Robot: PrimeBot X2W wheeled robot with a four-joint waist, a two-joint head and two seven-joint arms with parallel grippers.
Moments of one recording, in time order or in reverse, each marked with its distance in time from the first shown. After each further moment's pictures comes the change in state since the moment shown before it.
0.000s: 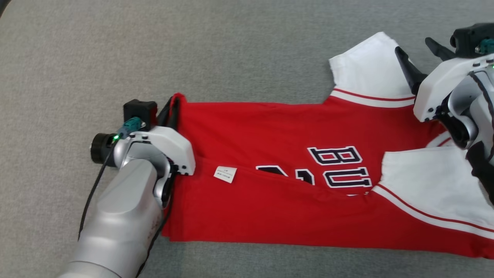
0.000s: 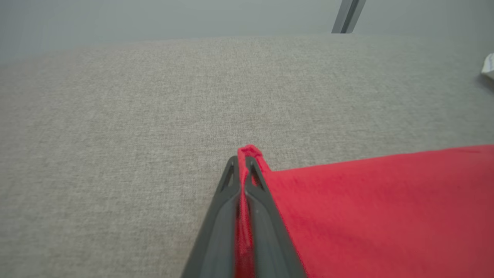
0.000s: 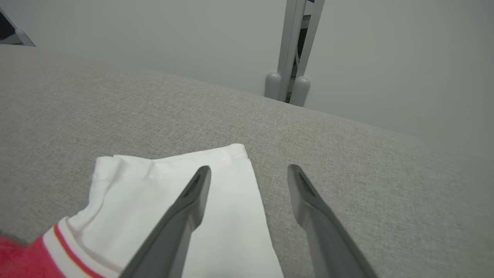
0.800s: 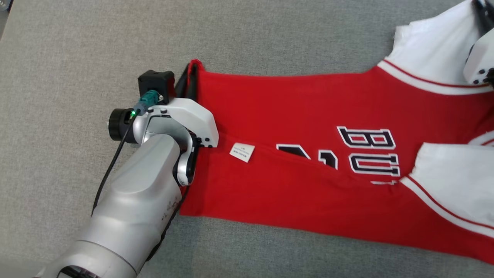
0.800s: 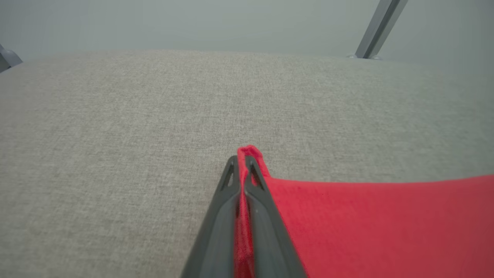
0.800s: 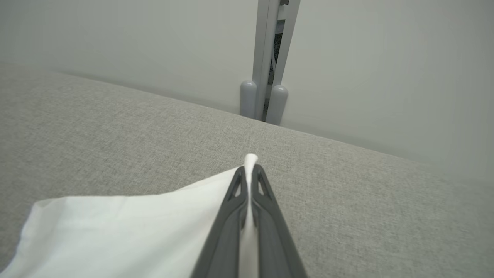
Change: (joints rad) left arm -0.091 -0.002 -0.241 -0.135 -0.288 0.189 -0.016; right arm -0.205 -0.041 0.071 0.258 0.039 0.000 -0.118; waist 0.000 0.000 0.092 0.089
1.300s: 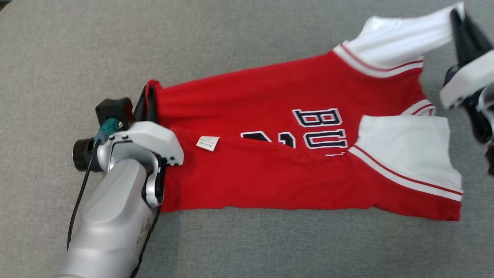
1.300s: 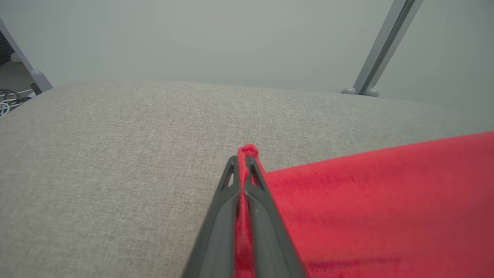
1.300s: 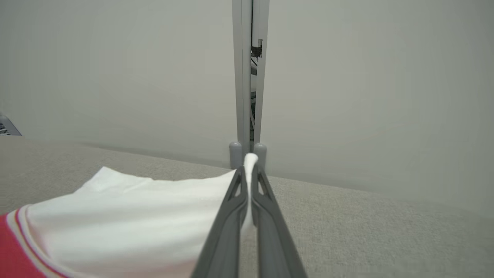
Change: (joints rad) left arm 0.142 0.041 0.270 -0.064 0.189 -0.008 0.000; right arm 0.179 0.007 -0.214 -0.242 -0.072 0.000 -0.095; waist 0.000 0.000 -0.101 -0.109
